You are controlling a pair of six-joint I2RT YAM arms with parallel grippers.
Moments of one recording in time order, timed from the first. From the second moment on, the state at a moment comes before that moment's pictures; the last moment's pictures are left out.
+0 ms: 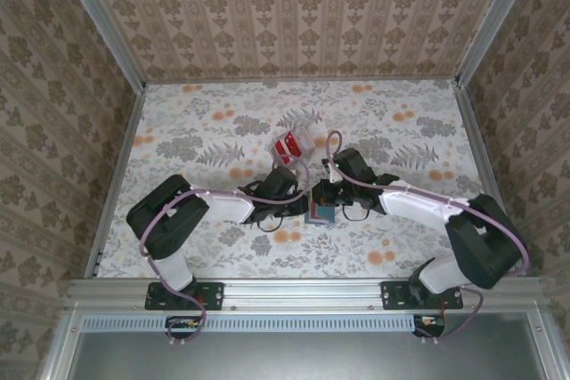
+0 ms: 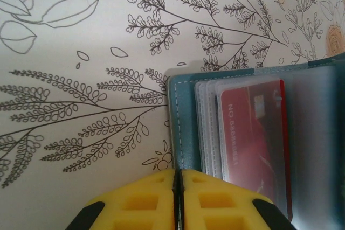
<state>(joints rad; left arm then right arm) -0.90 1.74 0.75 0.15 0.17 -0.83 0.59 1.47 0.75 -0.14 -0.34 0.63</state>
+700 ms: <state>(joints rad) -0.79 1.35 0.61 -0.06 0.12 -0.69 0.65 1.71 0.88 -0.12 -0.38 0.63</state>
